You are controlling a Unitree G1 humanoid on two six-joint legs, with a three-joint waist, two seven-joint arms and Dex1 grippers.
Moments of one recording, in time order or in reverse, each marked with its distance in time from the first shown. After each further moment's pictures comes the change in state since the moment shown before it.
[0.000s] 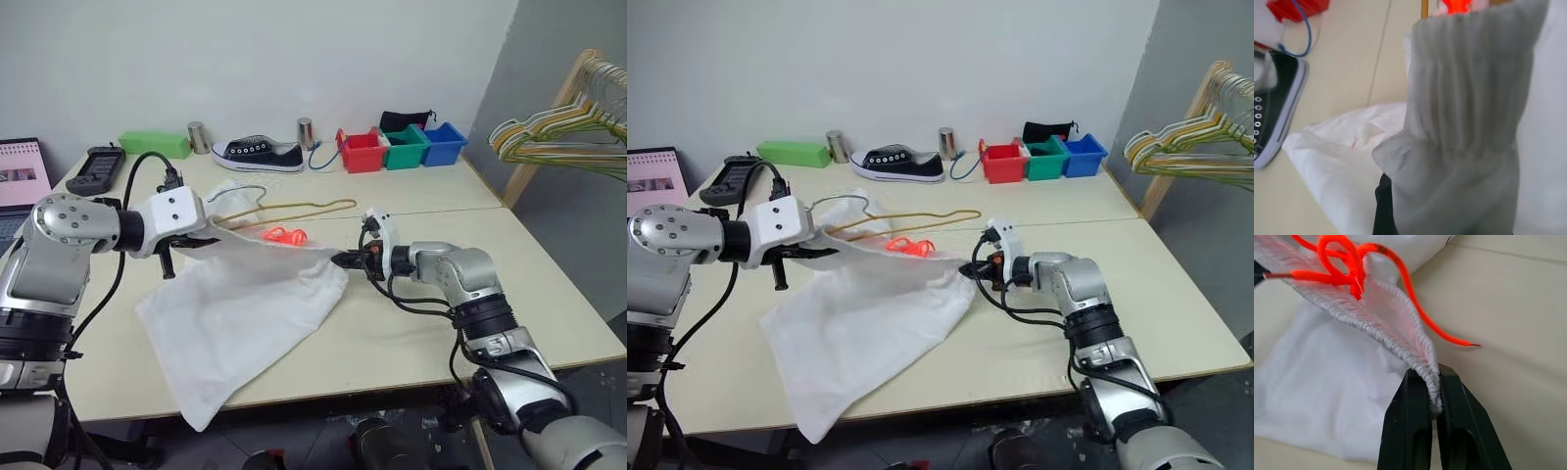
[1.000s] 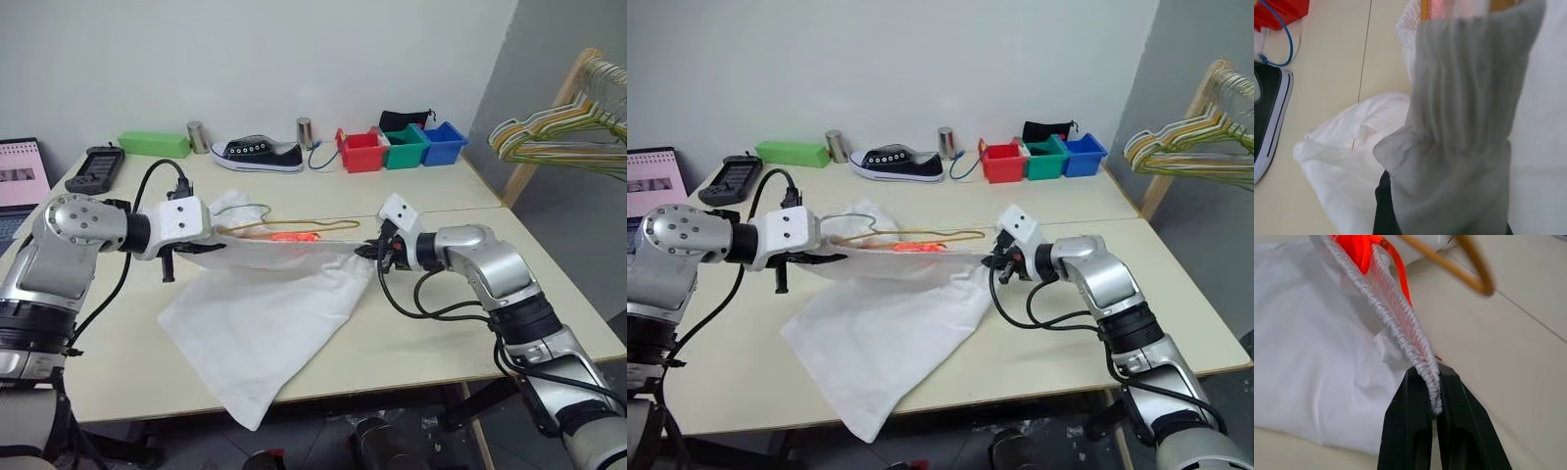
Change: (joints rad) left arm -0.083 -0.021 -0.080 0.115 0.015 -0.119 -0.008; right arm 0.040 -0.142 0.101 -0.133 -0.064 -0.114 0.048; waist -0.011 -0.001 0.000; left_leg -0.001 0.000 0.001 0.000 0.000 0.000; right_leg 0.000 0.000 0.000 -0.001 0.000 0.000
